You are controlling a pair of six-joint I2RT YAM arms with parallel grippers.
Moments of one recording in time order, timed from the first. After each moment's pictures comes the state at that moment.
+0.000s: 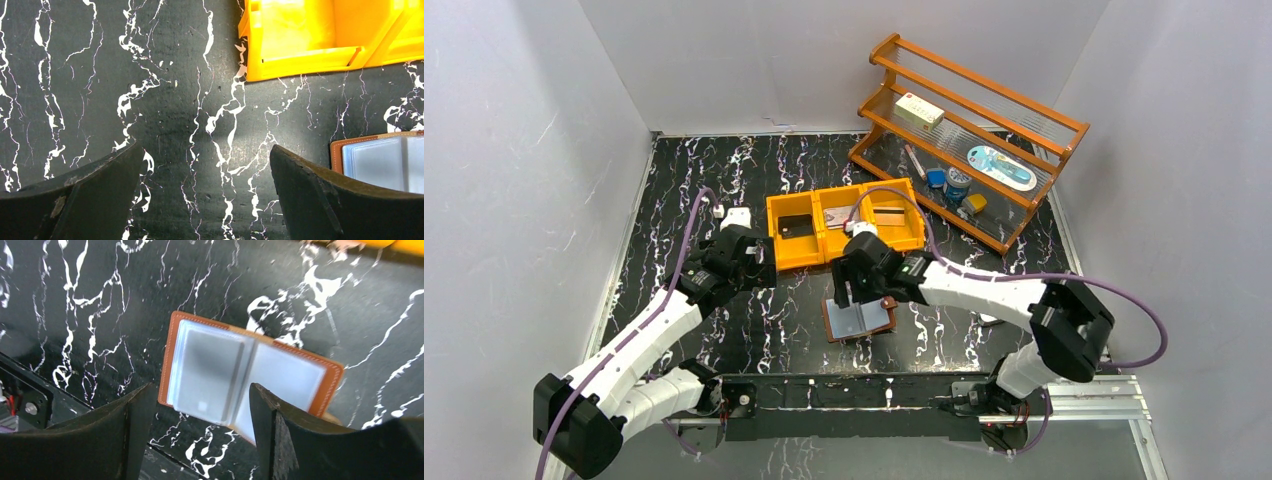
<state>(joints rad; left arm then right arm) -0.54 0.98 0.77 -0.69 -0.40 -0.43 0.99 1.49 0.97 -0.38 0.07 0.61</state>
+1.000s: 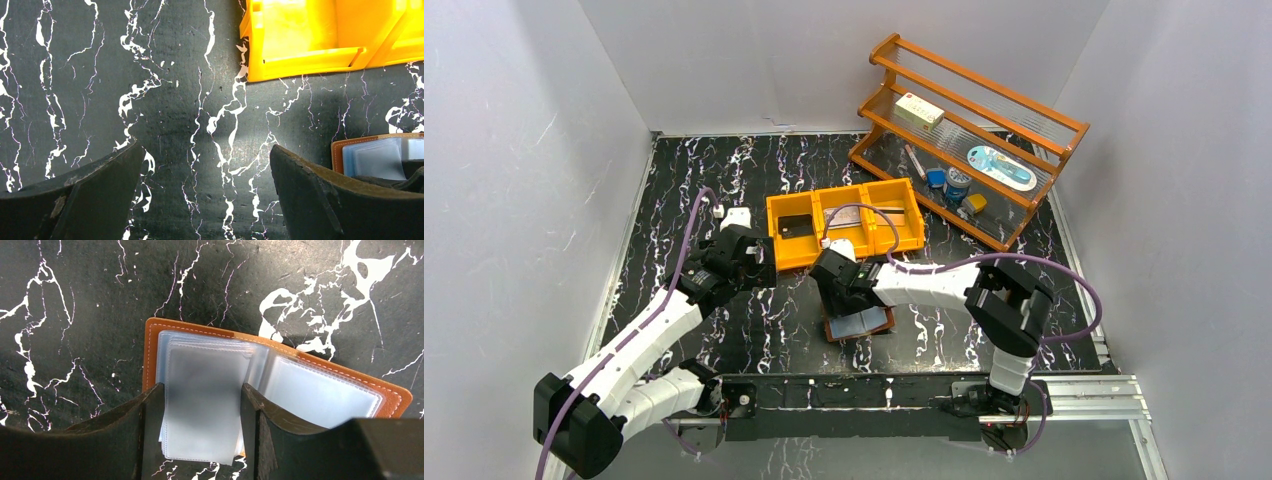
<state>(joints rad) -0.54 0.98 0.77 -0.69 -0.40 -0.43 1.12 1.78 1.14 -0.50 0.23 0.71</state>
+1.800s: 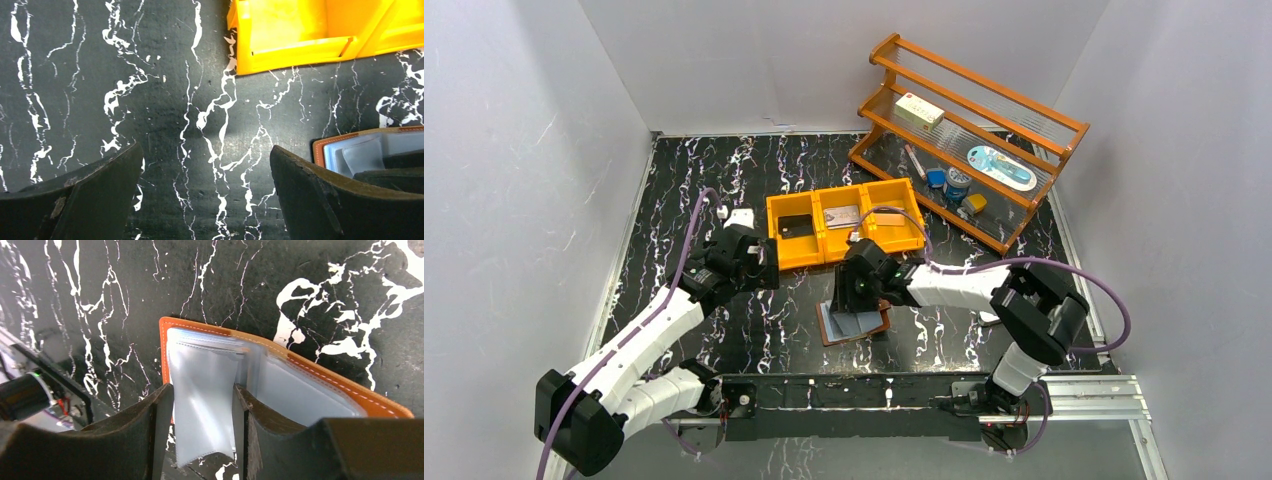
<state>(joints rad) -0.54 0.99 0.77 -0.69 -0.36 -0.43 0.98 1.64 0.89 -0.18 -0.09 0.81</state>
